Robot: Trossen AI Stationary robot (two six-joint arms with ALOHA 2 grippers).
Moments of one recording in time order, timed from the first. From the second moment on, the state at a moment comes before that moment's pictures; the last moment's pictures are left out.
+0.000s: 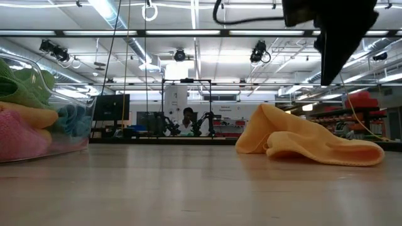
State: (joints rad) left arm -0.45 1.19 0.94 -0.07 -0.71 0.17; right arm 0.44 1.54 1.18 -1.02 0.23 0.89
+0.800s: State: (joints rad) left arm -0.45 1.19 0.94 -0.07 -0.71 0.08; right arm 0.49 1.79 1.18 -0.90 0.31 0.93
